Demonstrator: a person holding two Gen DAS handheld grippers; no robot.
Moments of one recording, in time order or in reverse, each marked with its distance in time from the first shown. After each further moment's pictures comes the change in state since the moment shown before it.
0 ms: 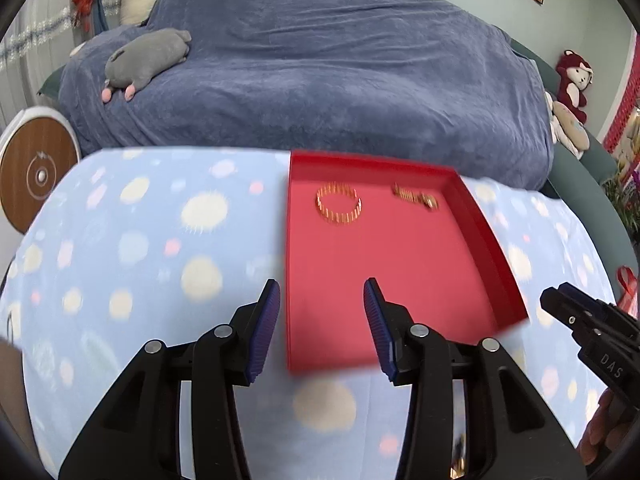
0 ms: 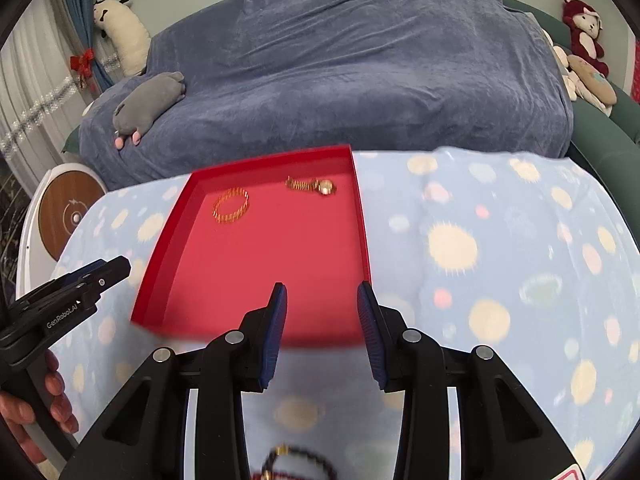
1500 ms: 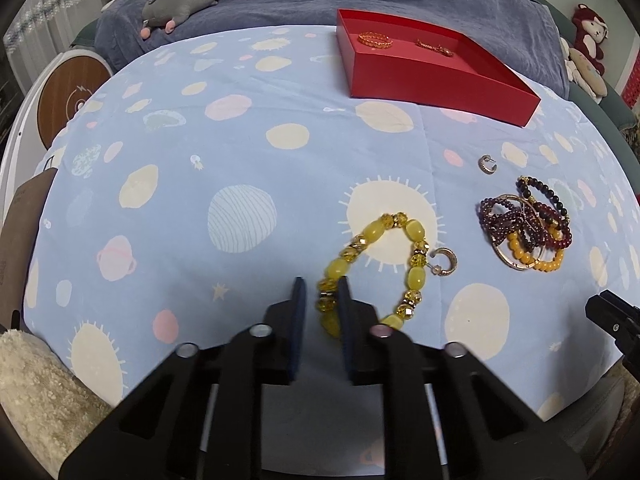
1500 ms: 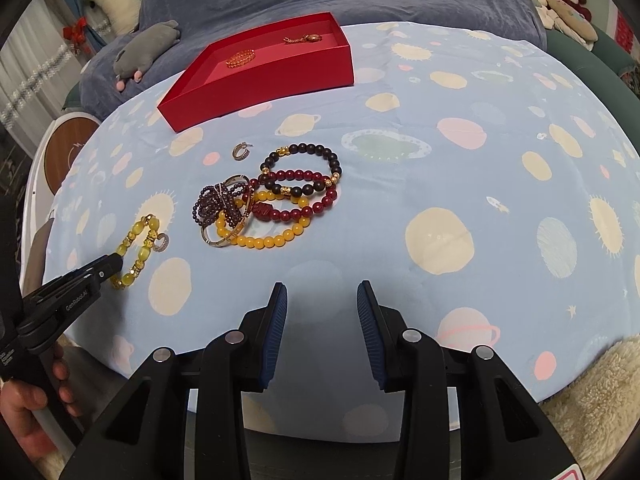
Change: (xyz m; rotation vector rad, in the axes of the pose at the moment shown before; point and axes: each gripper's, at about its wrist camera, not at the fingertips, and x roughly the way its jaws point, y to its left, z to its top) left arm -0.053 0.029 -0.199 0.017 0.159 0.115; right arm -0.065 -0.001 -0.203 0.055 0.179 -0.008
